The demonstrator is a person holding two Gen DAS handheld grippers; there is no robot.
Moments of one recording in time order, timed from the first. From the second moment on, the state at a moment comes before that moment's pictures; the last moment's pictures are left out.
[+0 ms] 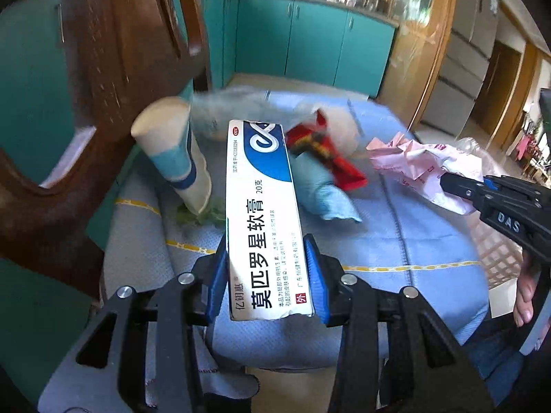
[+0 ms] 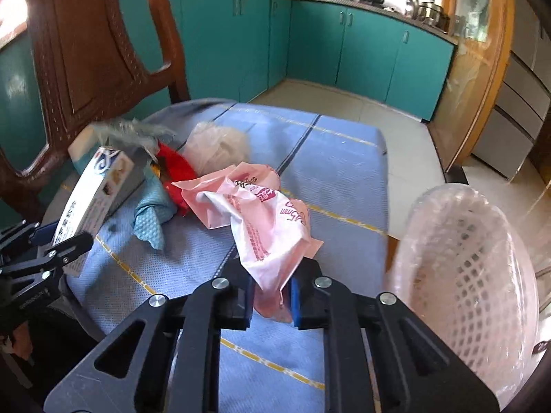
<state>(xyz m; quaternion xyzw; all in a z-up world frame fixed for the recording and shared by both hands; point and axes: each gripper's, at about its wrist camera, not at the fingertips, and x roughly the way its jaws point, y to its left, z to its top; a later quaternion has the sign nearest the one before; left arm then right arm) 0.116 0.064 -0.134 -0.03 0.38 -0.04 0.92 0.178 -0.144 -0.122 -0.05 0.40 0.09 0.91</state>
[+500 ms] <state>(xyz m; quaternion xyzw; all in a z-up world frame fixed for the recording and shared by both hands) 0.079 0.032 -0.119 -0.01 0.31 -0.10 0.95 0.153 -0.186 -0.095 -0.01 0.35 0.07 0.93</state>
